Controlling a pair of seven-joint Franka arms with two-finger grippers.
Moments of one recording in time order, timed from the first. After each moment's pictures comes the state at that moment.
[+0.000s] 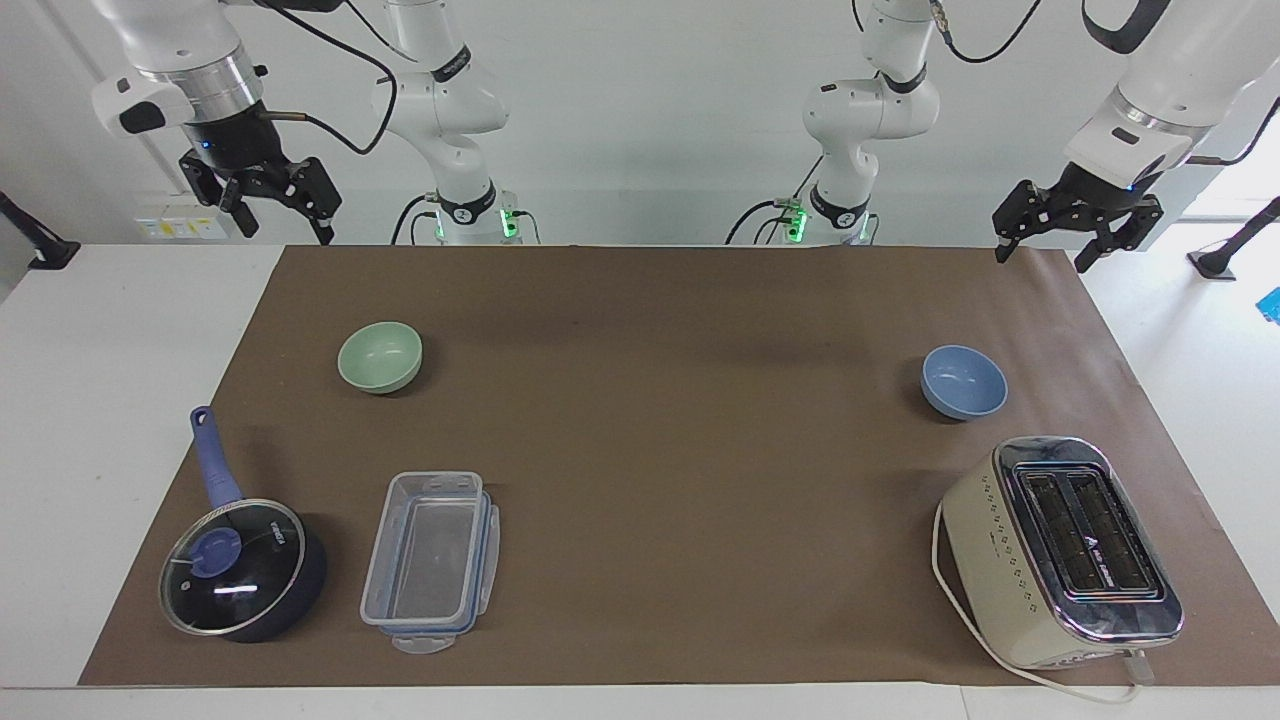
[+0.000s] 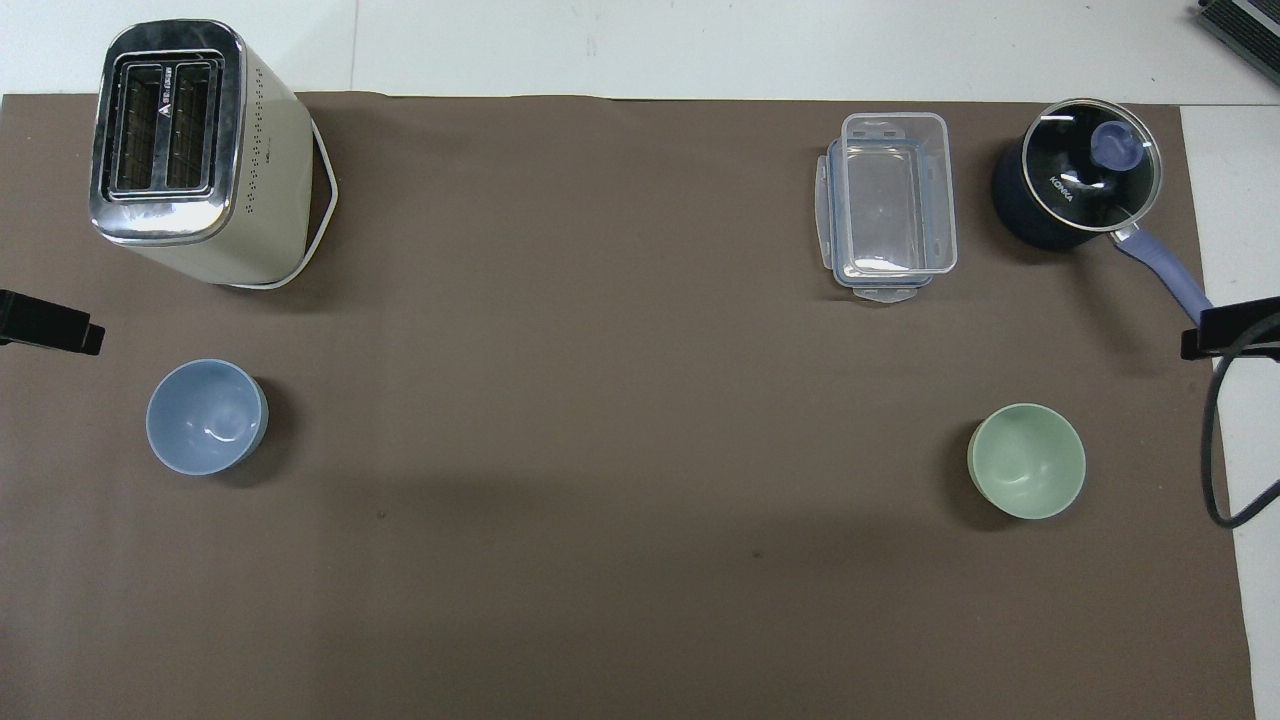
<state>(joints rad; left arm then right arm) 0.01 0.00 -0.02 -1.50 -0.01 1.49 0.21 0.03 -0.09 -0.11 -1.58 -0.01 1.55 0.08</state>
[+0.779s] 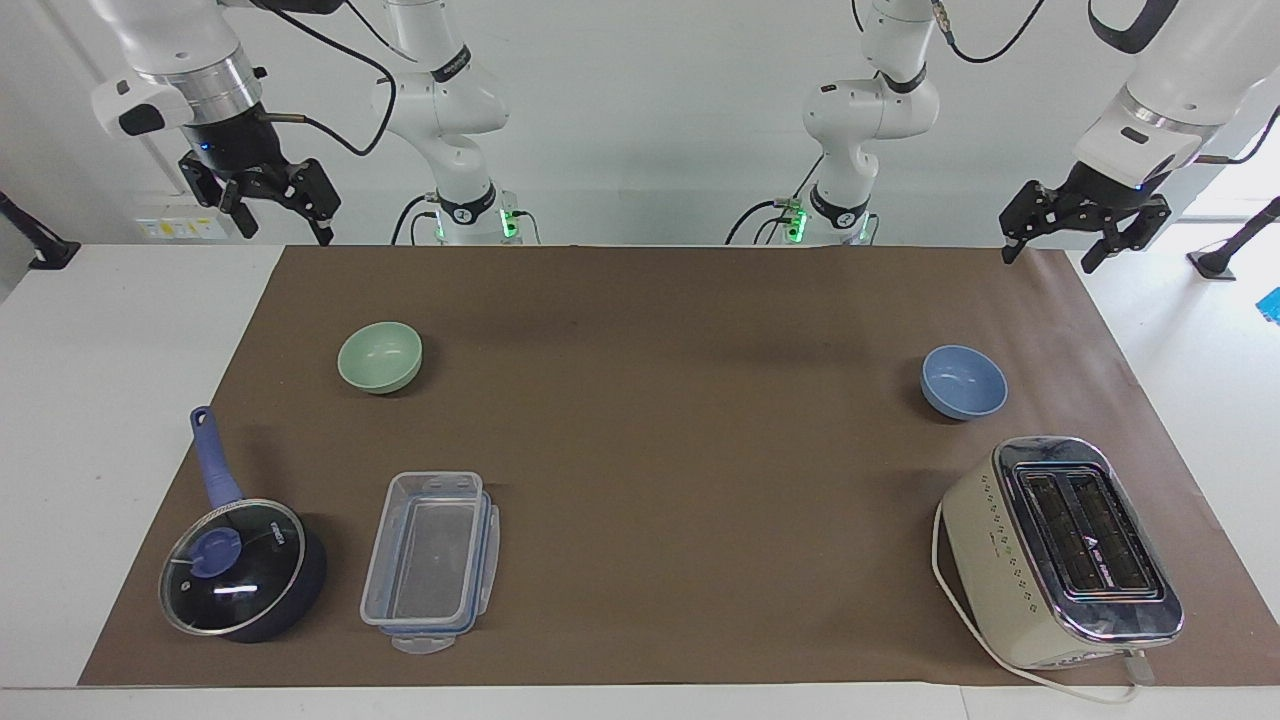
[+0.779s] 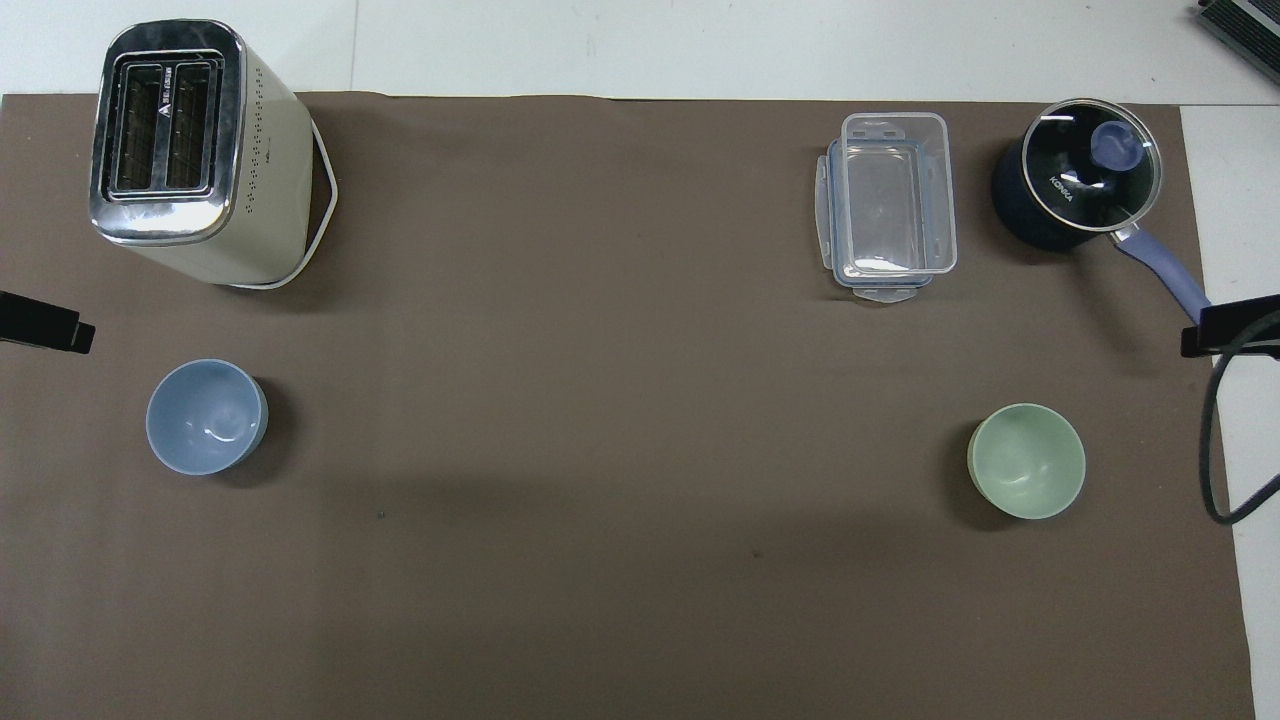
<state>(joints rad) 0.02 0.00 -0.02 -1.50 -0.01 1.50 0.22 0.02 -0.09 -0.11 -1.59 -0.01 1.55 0.08</state>
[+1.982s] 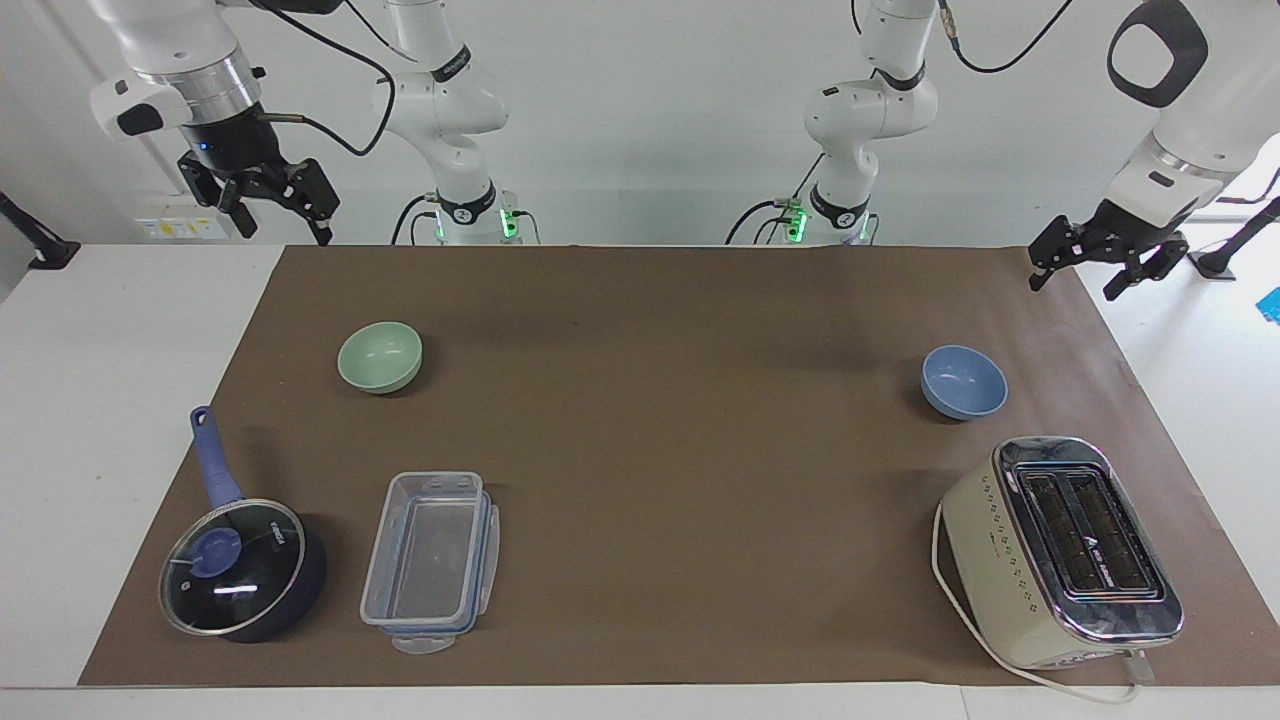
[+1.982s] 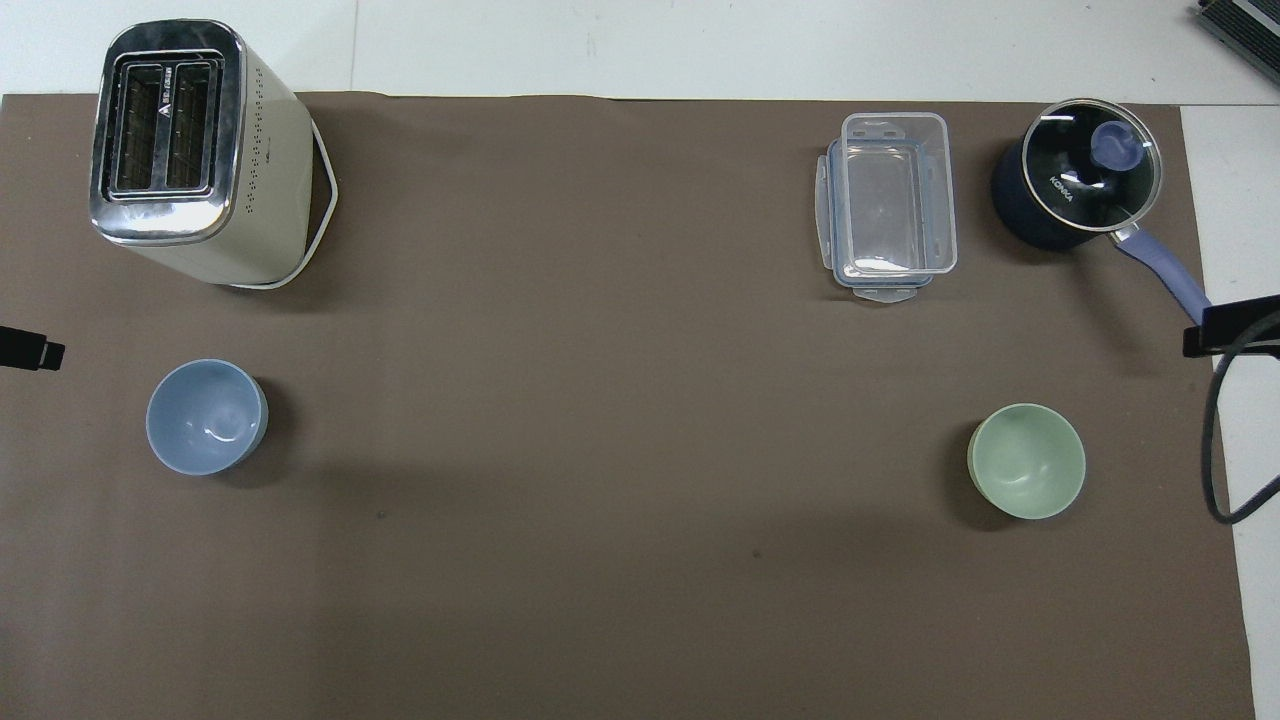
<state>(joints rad) 0.17 -0.04 -0.01 -1.77 -0.04 1.75 0.39 0.02 -0.09 -0.11 -1.59 -0.01 1.55 0.08</state>
